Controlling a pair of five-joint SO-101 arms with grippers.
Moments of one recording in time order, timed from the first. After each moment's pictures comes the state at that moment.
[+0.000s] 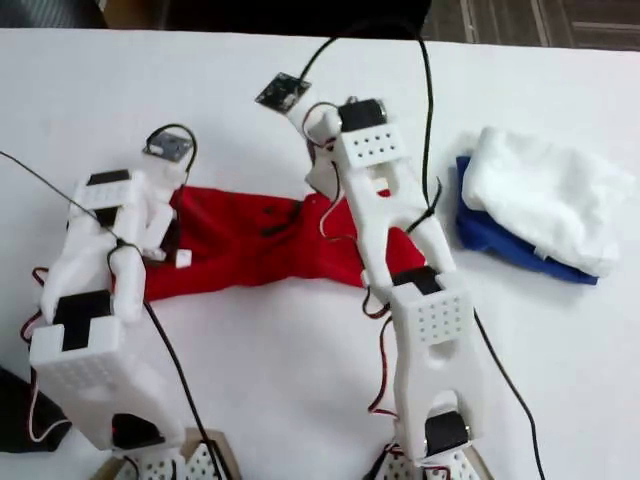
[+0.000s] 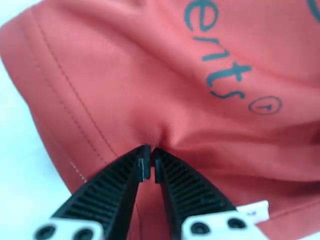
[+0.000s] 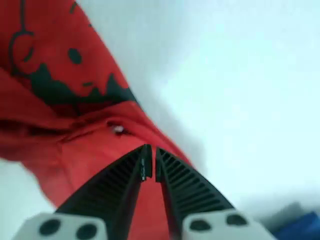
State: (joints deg) left arm -17.9 18.1 16.4 60.3 -26.5; right arm -21.2 41.1 -45.2 90.6 38.2
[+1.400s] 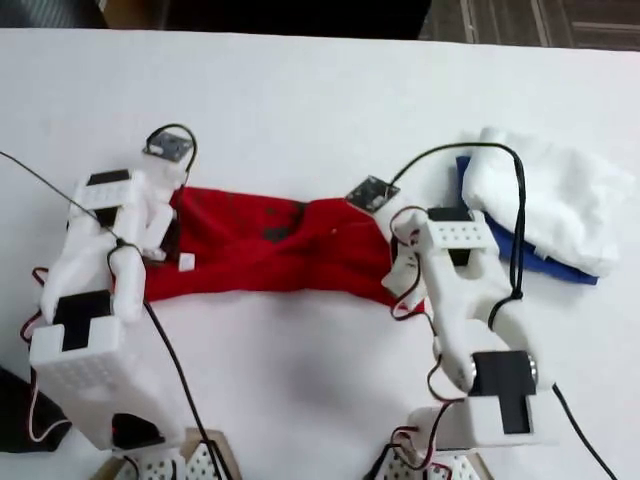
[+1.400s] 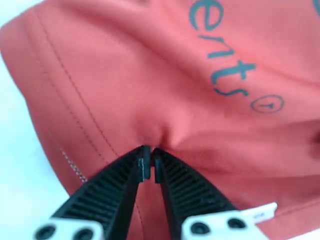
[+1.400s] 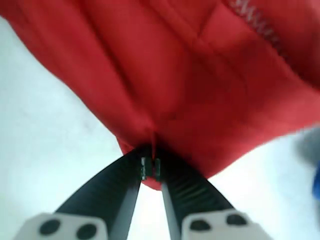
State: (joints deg) left arm -17.9 18.1 16.4 60.3 -26.5; right arm -6.2 -1.8 35.9 62.5 44.2
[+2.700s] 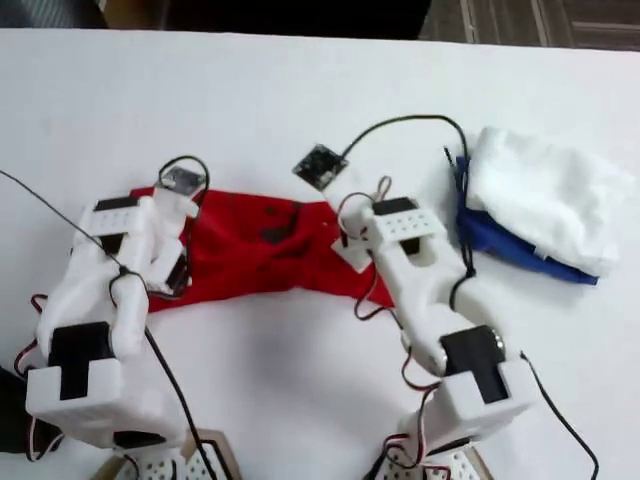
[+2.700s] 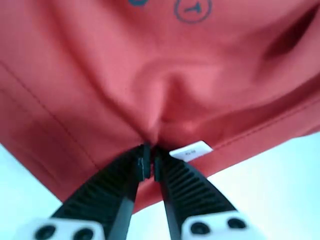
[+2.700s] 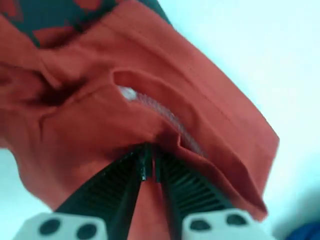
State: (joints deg) left arm -16.4 5.5 32.7 64.8 -26.8; right arm -19.3 8.0 27.1 45.5 35.8
